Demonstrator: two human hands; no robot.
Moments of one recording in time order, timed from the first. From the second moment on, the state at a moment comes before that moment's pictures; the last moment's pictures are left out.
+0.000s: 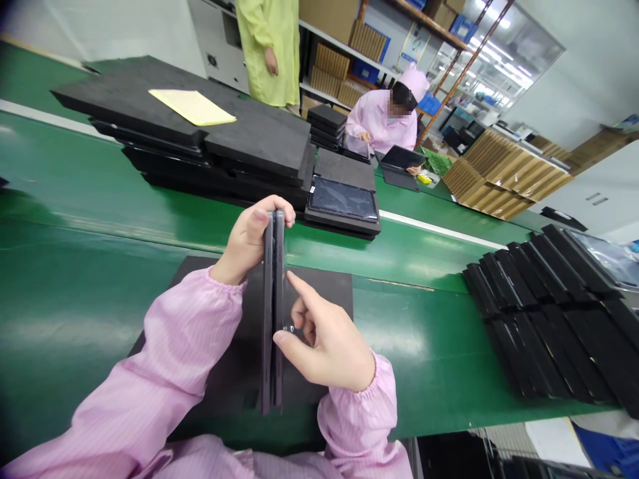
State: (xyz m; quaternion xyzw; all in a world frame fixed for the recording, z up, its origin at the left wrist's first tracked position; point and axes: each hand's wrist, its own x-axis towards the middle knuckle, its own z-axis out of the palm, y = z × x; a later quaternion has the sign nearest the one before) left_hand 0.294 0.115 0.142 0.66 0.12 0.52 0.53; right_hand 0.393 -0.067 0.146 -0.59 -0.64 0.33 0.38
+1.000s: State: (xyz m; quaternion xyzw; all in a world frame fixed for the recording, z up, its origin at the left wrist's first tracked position) left_hand 0.292 0.086 0.152 0.73 0.07 0.49 0.48; right_hand 0.369 -0.074 0.145 -0.60 -0.63 0.19 0.46
